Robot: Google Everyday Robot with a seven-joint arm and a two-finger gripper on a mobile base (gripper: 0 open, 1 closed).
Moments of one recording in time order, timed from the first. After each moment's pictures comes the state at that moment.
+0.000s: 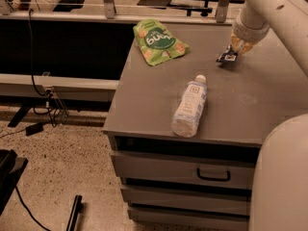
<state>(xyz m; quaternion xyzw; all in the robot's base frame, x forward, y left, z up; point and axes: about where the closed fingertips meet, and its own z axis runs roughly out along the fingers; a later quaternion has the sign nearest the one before) 0.754 -0.298 0.881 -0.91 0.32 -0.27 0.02</state>
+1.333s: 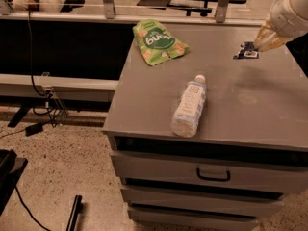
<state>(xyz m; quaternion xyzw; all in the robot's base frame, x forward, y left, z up) 0.675 -0.322 0.937 -0.90 0.33 -0.23 0.15</state>
